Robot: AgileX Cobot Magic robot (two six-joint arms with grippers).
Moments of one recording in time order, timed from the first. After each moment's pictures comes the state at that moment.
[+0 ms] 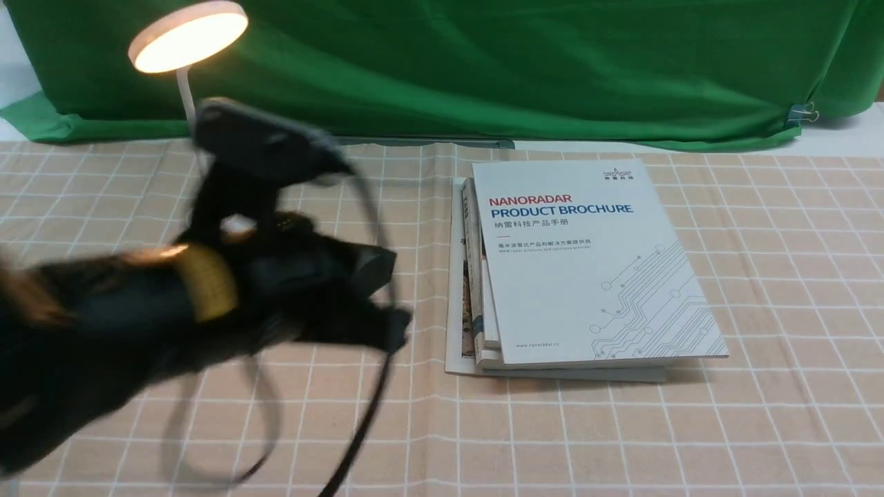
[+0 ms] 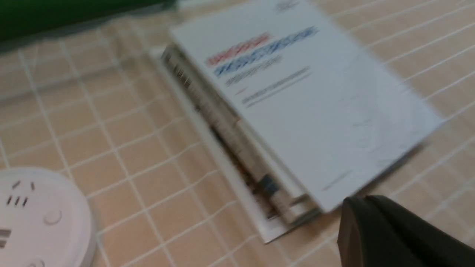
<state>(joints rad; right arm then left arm) -0.05 0.00 0.01 0.05 0.26 -0.02 -0.70 1.11 -0.73 -0.04 0.14 -0.10</state>
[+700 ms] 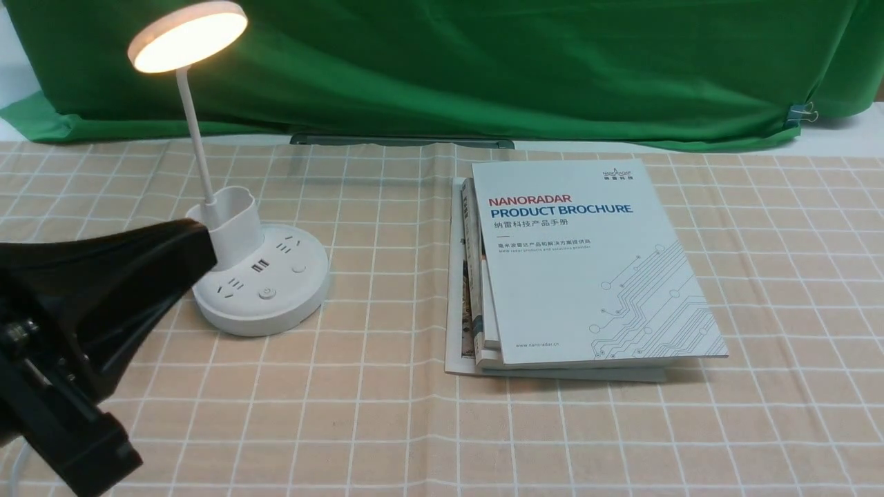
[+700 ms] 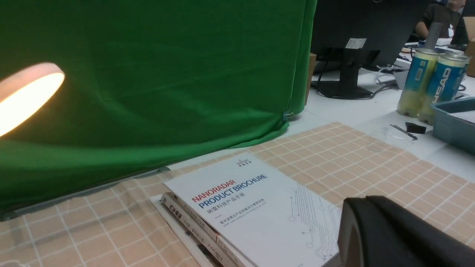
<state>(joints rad) -0.05 0.00 0.01 0.05 0.26 -0.02 -0.71 0.54 -0.56 0.02 0.12 -0.09</state>
